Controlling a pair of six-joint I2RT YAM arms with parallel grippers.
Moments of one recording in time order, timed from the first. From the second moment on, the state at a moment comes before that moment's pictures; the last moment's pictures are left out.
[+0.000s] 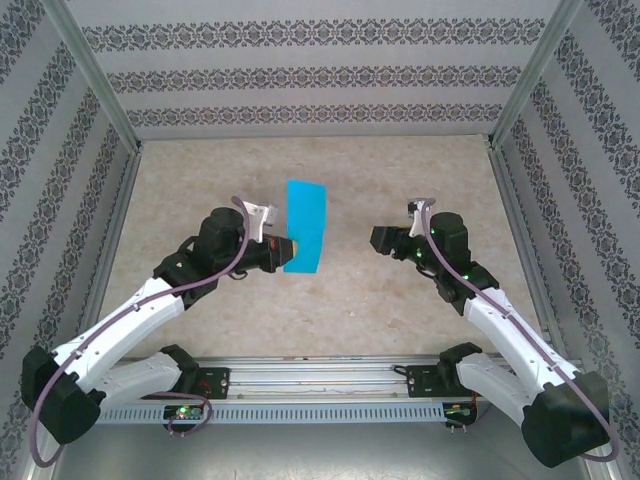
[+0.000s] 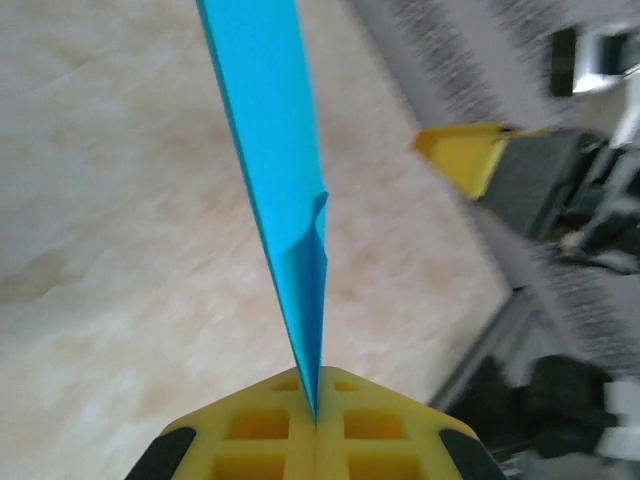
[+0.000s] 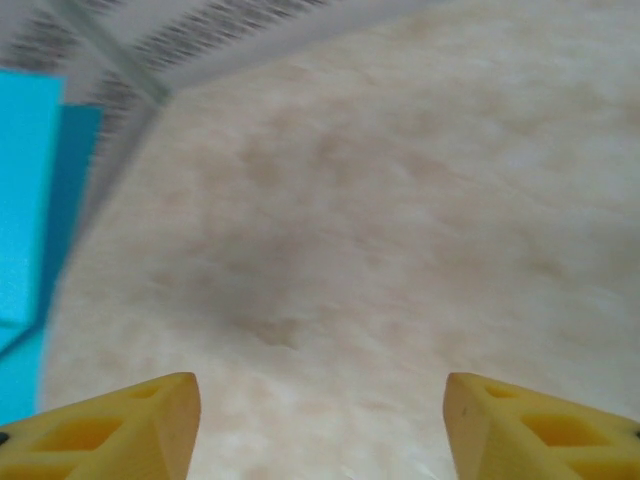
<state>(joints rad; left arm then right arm) -0.64 1.03 0.87 -0.40 0.28 -0.54 0.31 0.93 0.60 -0.17 -0.28 0.45</state>
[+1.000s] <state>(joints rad) -1.08 1.82 1.29 -1.13 -0.59 -0.90 0.22 0.88 0.56 -0.37 0.04 0.43</state>
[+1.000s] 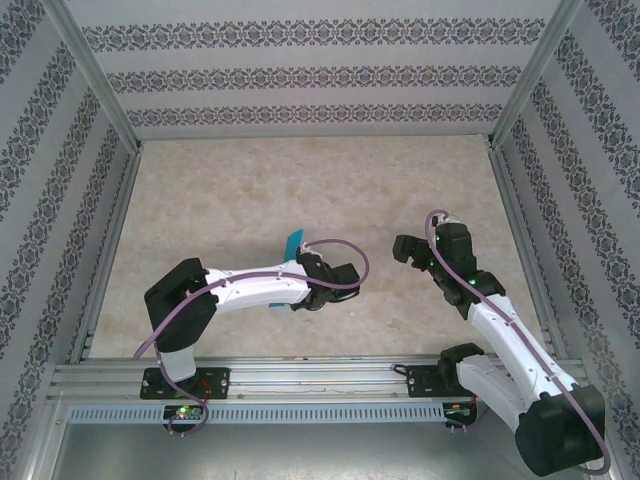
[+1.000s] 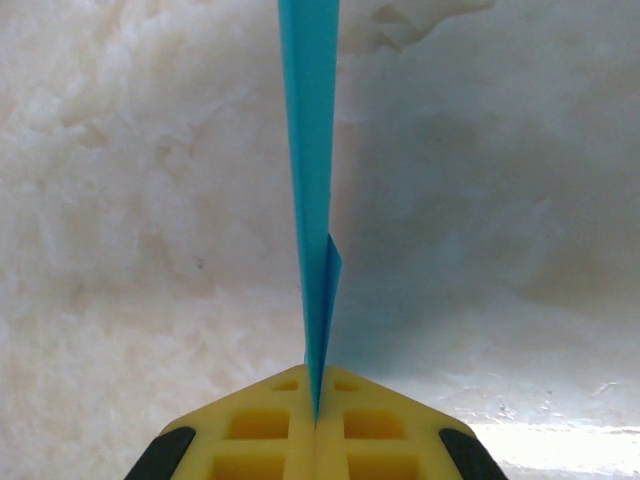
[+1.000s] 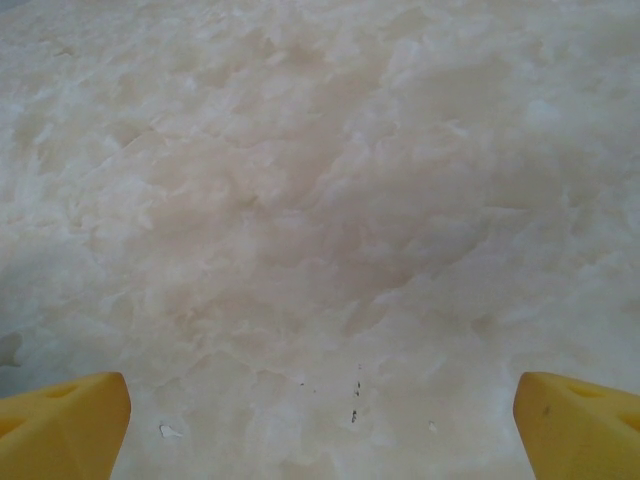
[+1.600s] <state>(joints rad) -1.00 1.86 1.30 -0.82 -0.27 -0.91 0.14 0.91 0.55 -0.37 -0.10 0.44</state>
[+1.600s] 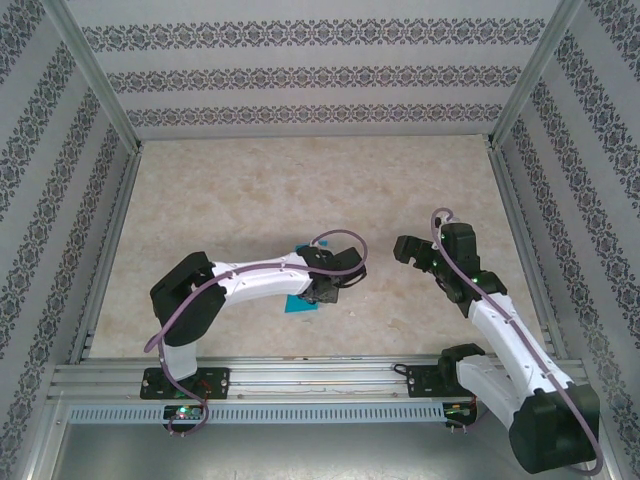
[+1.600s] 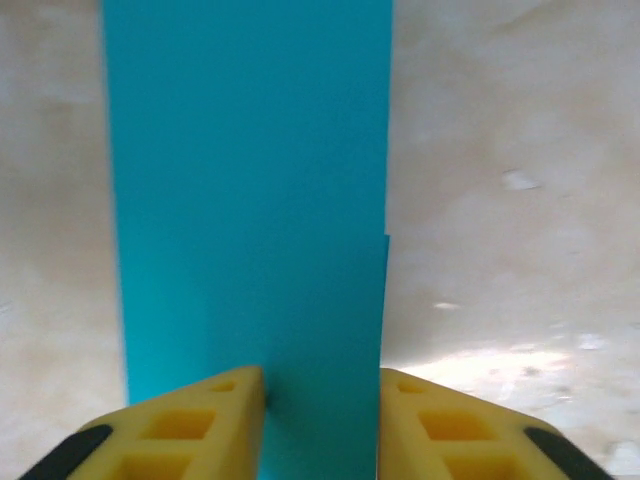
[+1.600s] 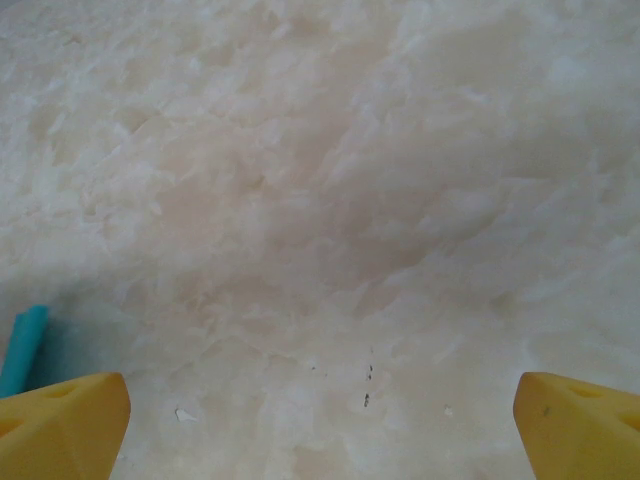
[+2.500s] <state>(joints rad) -0.58 1.25 0.68 -0.10 0.18 -0.76 0.42 1.32 0.56 -0.16 -0.54 0.68</state>
